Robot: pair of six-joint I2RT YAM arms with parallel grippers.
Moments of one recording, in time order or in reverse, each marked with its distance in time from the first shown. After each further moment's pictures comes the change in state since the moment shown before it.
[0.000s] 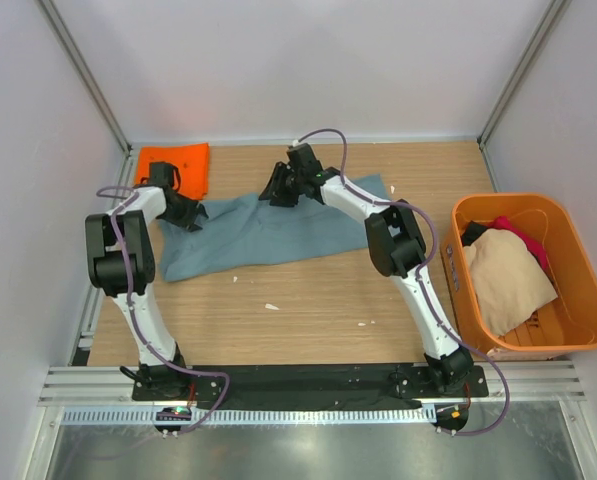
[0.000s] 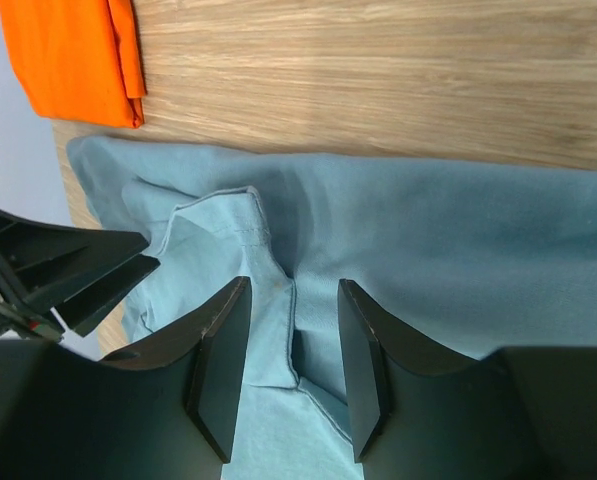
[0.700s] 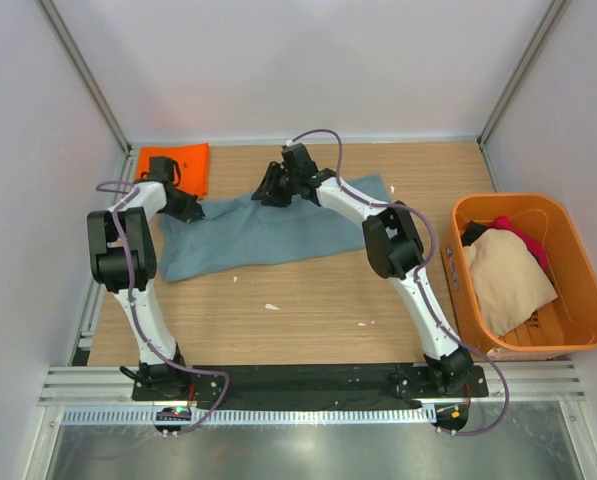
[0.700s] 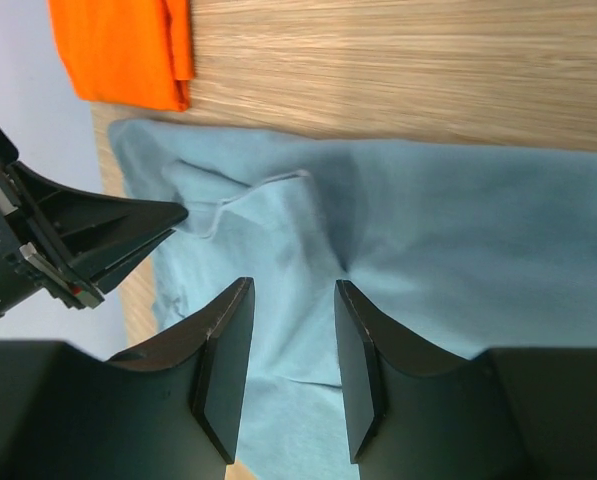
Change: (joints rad) left arm 0.000 0.056 0.071 -0.008 -0.014 -0.014; right arm 0.024 0.000 0.005 0.024 -0.025 0.026
